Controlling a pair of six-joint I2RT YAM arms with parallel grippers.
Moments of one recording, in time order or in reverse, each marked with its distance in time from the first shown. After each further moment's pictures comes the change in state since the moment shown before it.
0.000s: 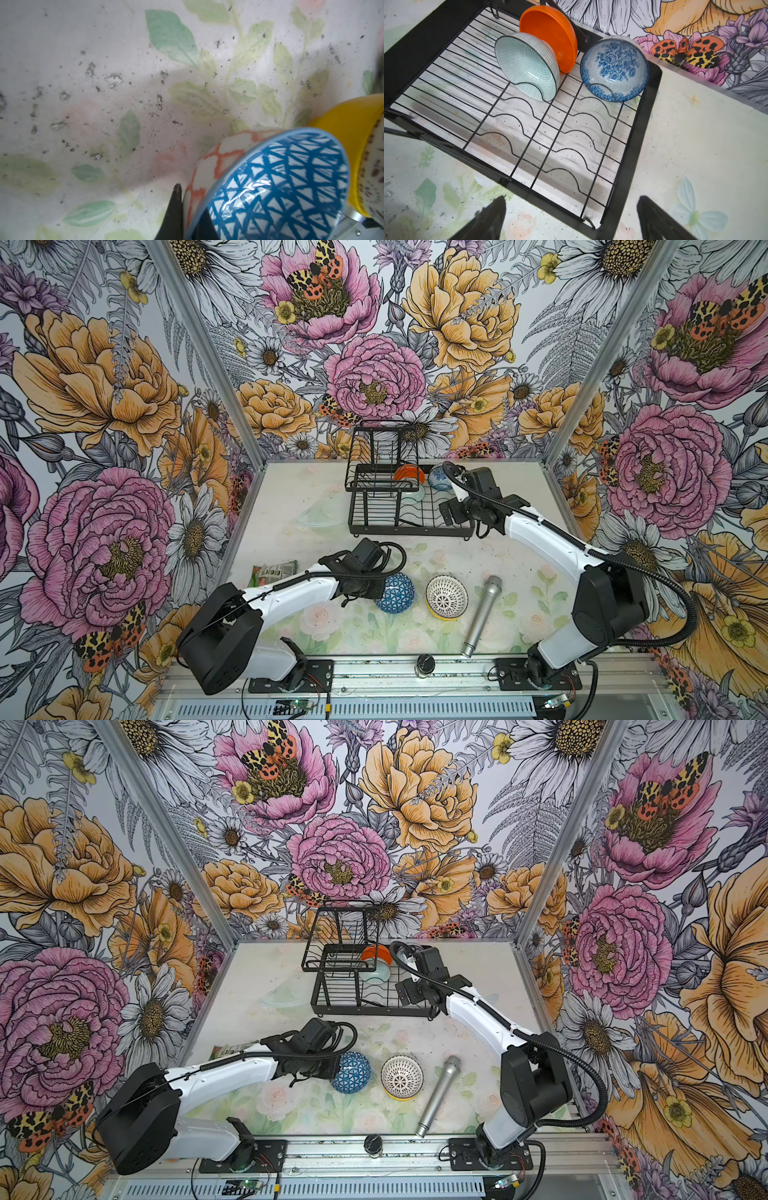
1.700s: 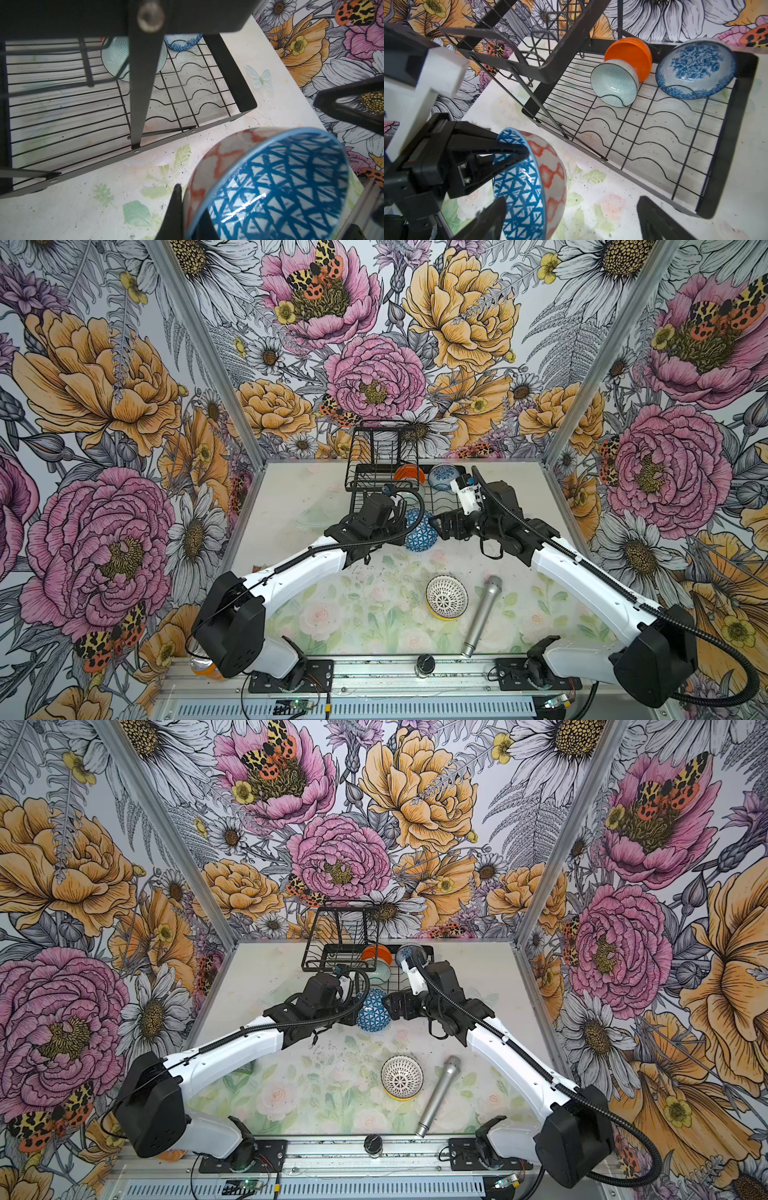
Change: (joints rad) left arm 0.027 0.122 0.355 0.257 -0.105 0.116; right arm 0.092 -0.308 -0.190 0.072 -0.307 0.304
